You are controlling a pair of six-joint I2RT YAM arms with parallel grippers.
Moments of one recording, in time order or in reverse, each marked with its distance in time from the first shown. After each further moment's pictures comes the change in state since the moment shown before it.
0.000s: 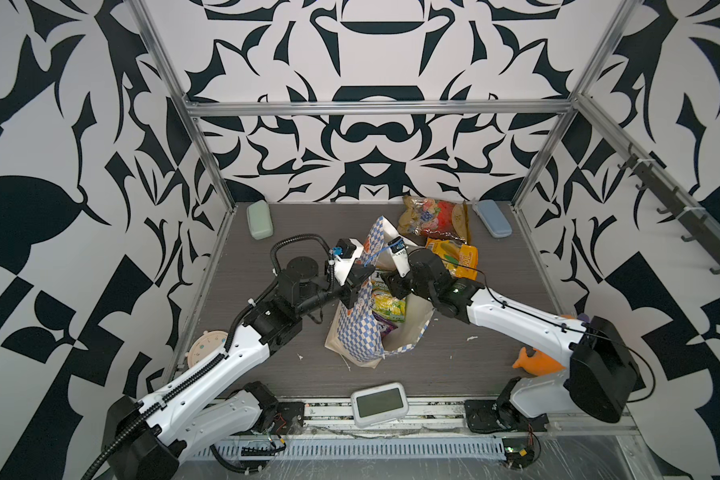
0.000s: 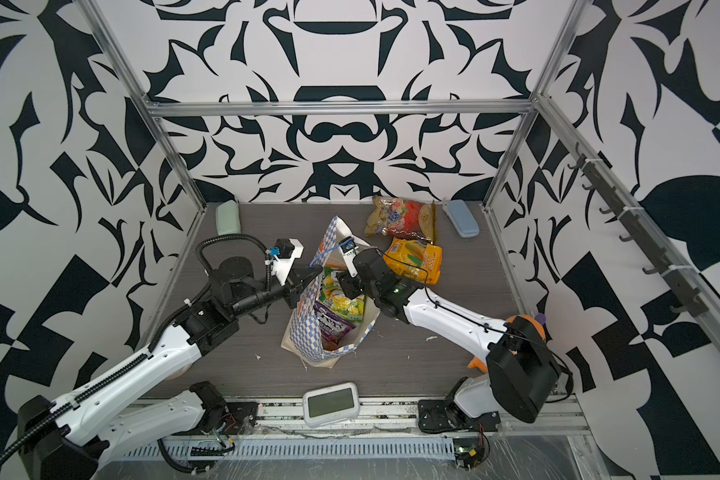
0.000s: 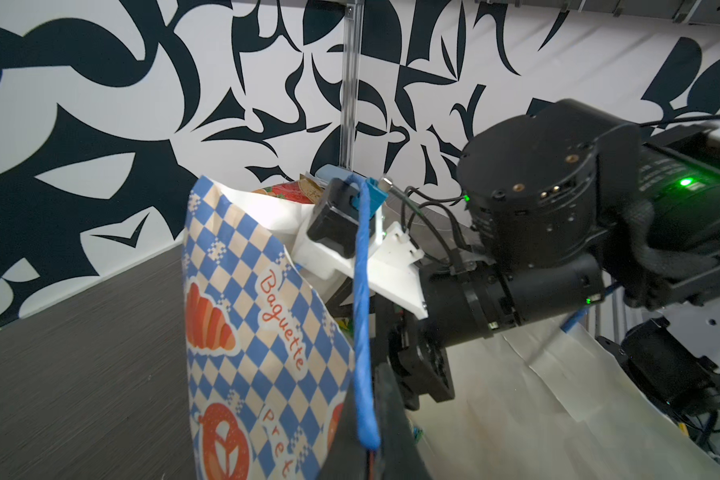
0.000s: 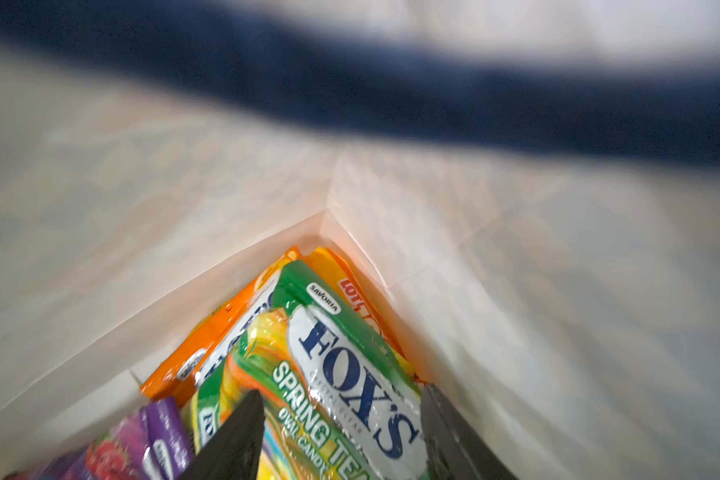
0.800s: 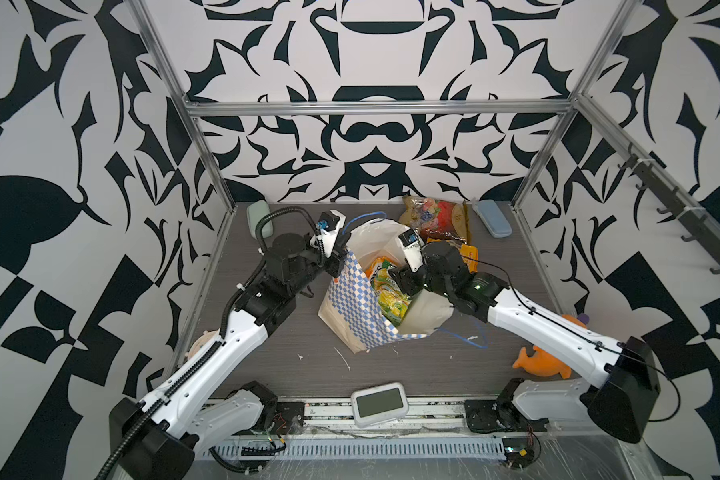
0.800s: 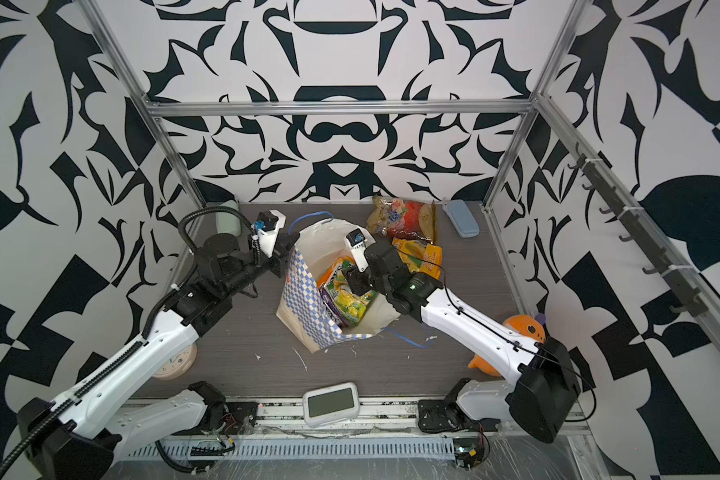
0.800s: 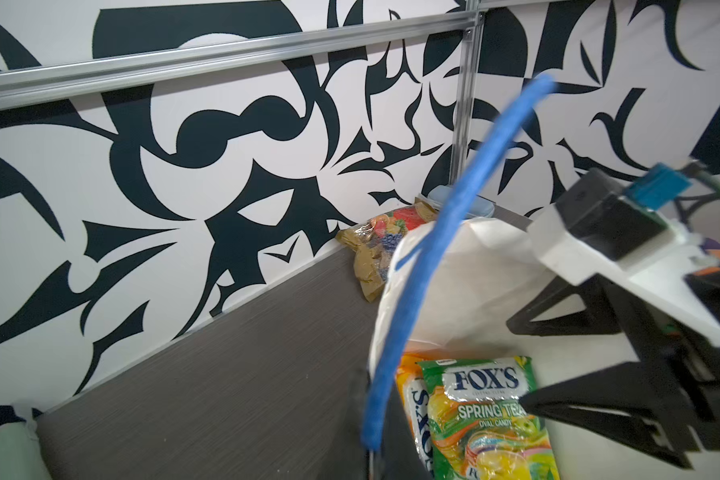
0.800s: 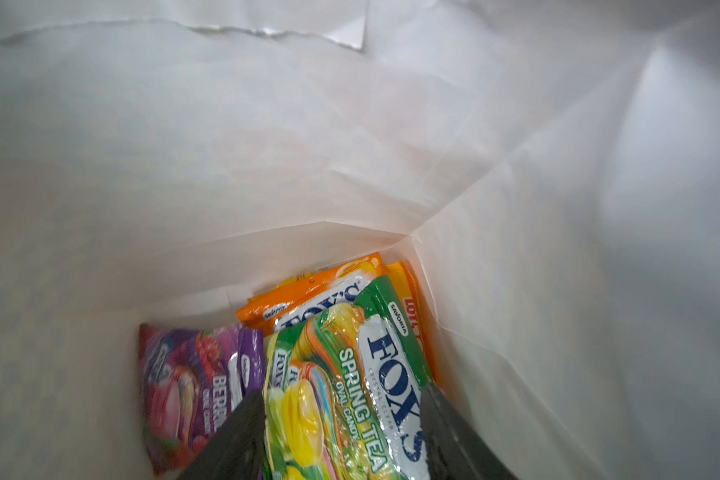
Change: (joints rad) left arm 0.179 0.095 0.177 -0.069 -0.145 0.161; right arm -0.016 -0.104 0.081 -0.171 -0.062 0.005
